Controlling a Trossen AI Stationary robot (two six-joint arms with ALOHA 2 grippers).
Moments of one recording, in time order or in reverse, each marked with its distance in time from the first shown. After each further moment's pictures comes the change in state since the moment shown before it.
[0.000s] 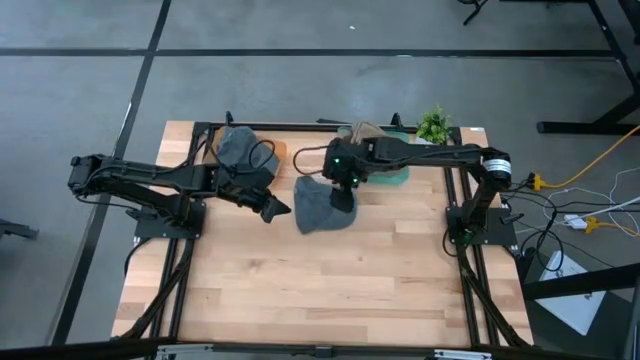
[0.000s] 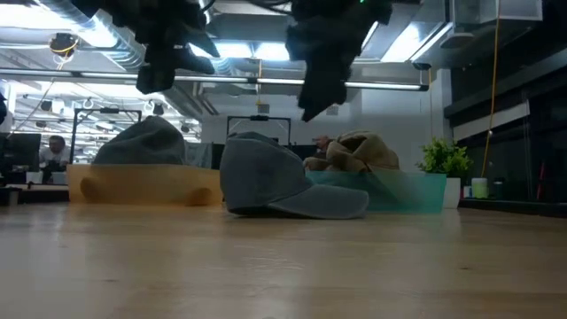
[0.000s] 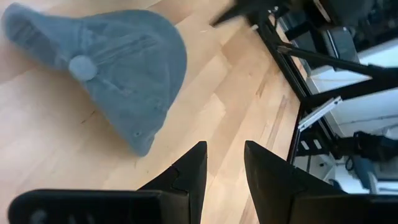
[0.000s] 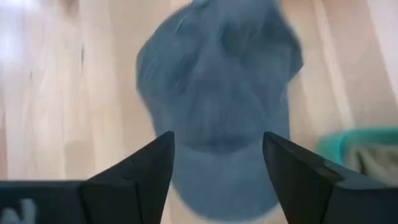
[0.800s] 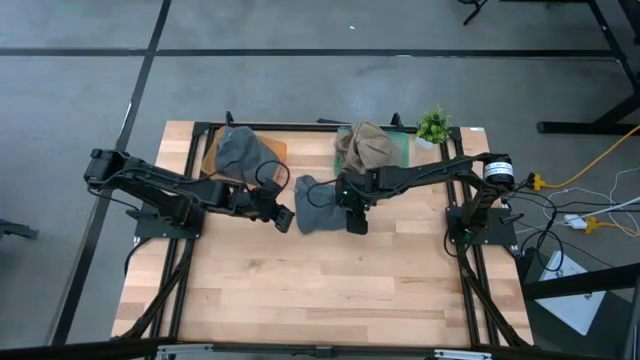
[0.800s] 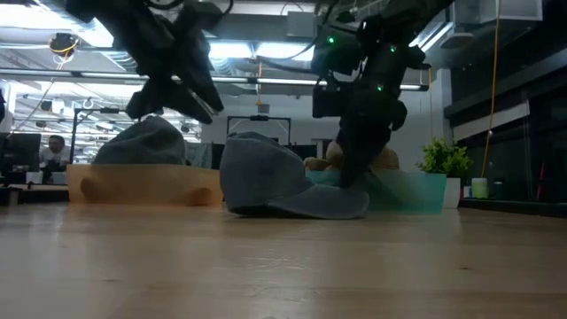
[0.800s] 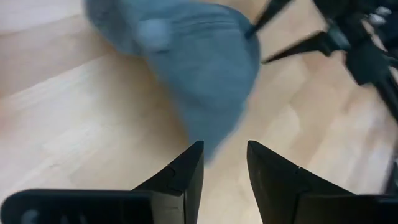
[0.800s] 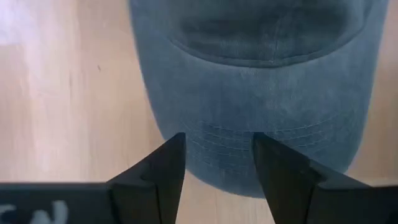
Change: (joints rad) left arm -0.135 0.193 0.000 -0.015 -0.328 -0.122; right arm 0.081 -0.023 -0.404 0.254 0.065 -0.046
